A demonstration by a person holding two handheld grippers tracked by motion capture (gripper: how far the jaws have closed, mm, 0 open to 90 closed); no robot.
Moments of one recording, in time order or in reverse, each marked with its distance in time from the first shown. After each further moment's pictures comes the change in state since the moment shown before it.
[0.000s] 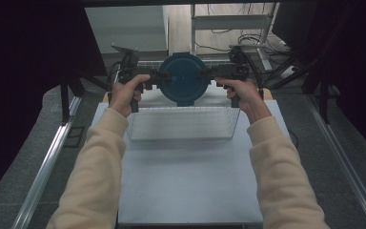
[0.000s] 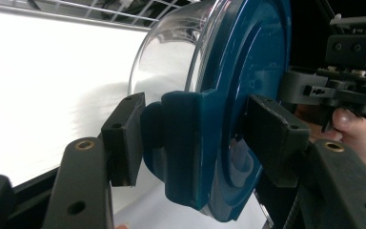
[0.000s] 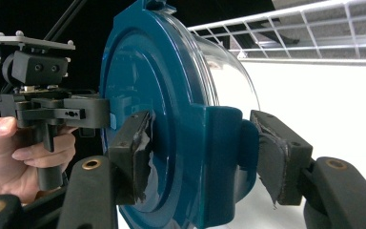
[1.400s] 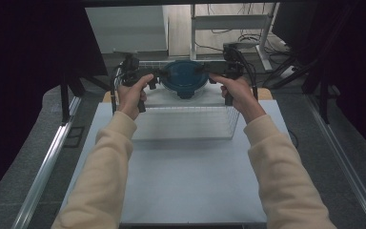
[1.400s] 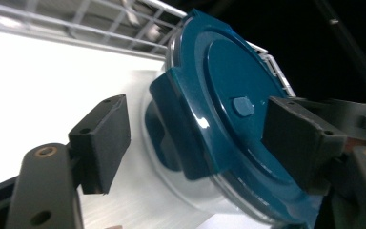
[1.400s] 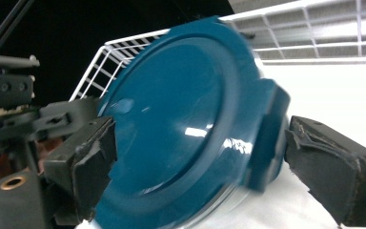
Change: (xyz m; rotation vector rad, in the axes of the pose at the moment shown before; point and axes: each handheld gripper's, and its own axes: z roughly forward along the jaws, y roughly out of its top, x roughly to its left) left arm 0.009 -0.006 0.012 -0.150 0.118 0.000; right arm 0.010 0.006 0.013 0.008 -0.176 0.058
